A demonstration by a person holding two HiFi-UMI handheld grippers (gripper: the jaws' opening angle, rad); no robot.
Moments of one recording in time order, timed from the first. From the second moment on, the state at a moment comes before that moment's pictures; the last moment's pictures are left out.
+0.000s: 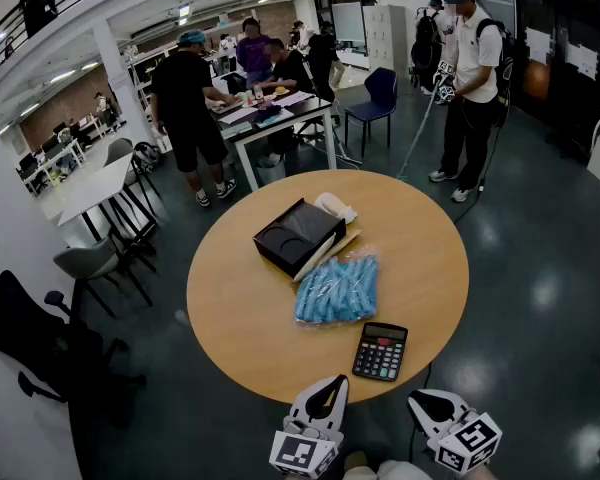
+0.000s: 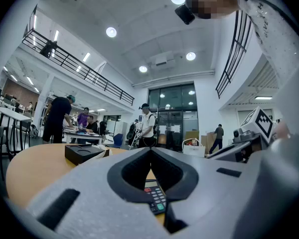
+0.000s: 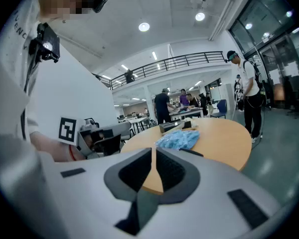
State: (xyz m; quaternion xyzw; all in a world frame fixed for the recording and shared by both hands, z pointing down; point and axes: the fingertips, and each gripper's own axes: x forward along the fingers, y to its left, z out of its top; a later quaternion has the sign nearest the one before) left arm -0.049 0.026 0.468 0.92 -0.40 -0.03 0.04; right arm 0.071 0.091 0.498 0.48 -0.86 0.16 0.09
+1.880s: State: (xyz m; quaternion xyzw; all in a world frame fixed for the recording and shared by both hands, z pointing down) left arm -0.073 -0.130 0.518 0.85 -0.52 -0.02 0.11; right arm 0.090 -0.098 0.595 0.17 -0.82 0.55 0.06
